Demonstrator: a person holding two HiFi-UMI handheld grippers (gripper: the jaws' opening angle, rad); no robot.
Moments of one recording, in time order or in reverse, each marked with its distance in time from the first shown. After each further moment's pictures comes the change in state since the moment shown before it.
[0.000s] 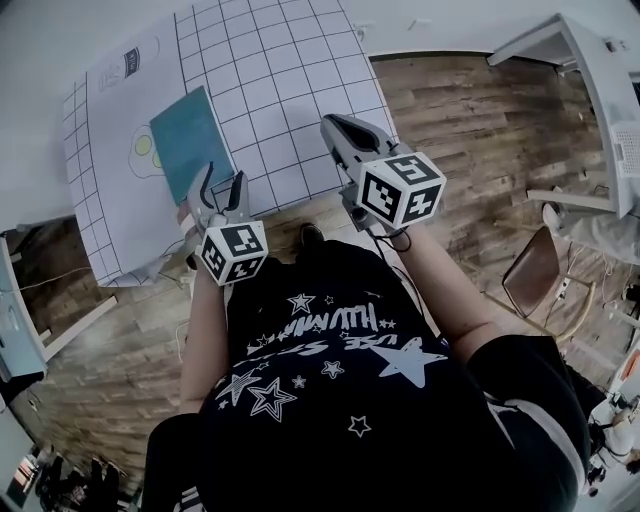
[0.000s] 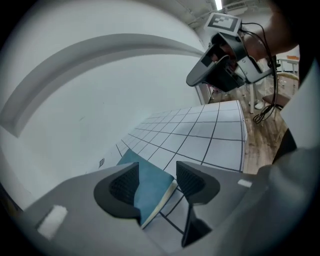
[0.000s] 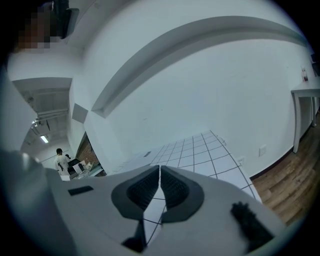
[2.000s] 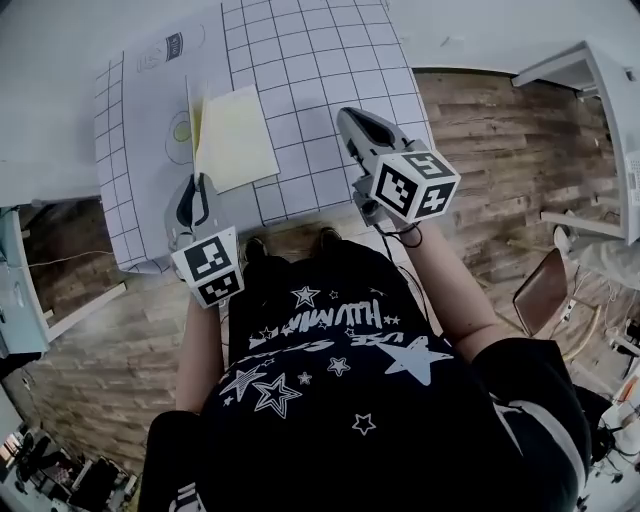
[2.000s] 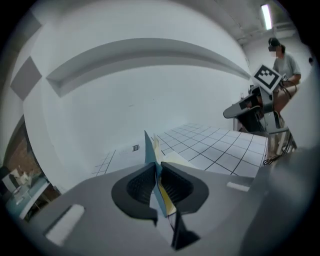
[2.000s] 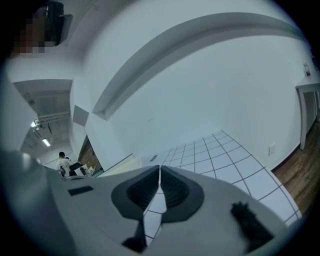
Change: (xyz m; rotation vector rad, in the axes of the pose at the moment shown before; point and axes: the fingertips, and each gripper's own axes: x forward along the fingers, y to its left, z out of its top) left arm -0.068 0.117 -0.036 -0.422 -0.030 0.191; right arm 0.048 0.037 0.012 0.018 -0.027 0.029
